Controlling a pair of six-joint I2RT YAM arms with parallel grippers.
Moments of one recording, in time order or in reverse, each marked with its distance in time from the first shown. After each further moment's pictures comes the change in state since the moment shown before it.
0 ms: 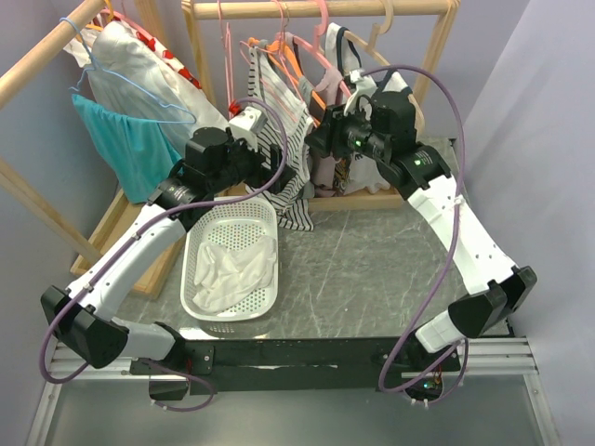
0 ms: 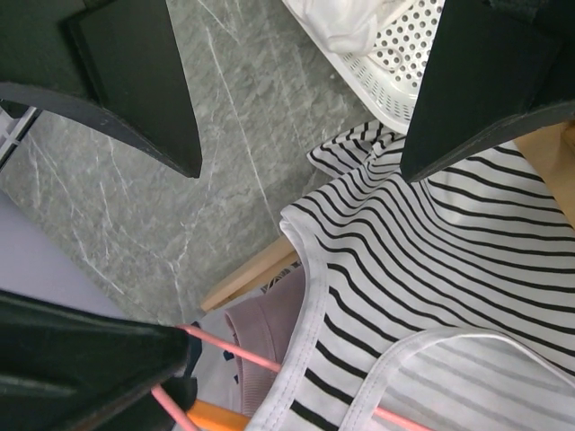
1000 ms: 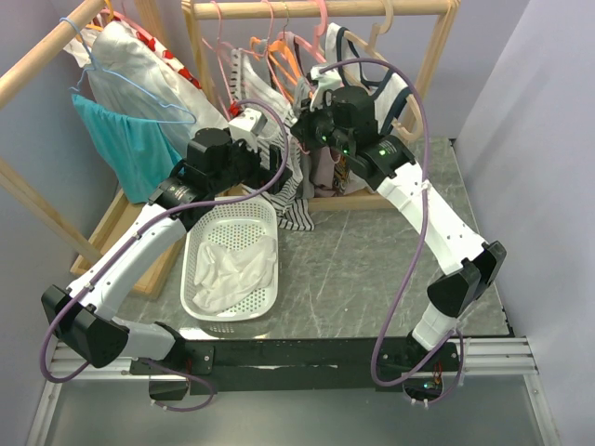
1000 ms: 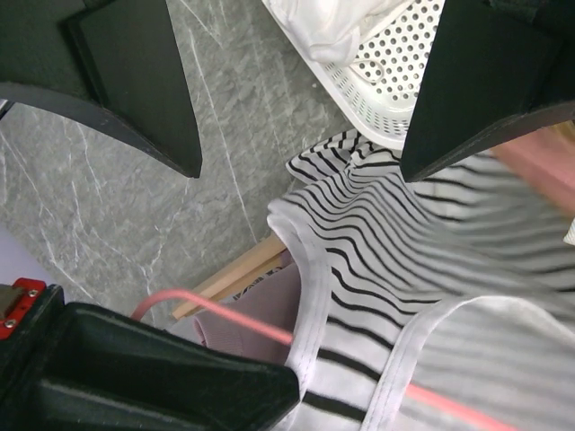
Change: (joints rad) left arm 0.000 0.006 0.000 -0.030 -0.058 0.021; right arm 0.129 0.192 0.195 -0.017 0.212 -0.108
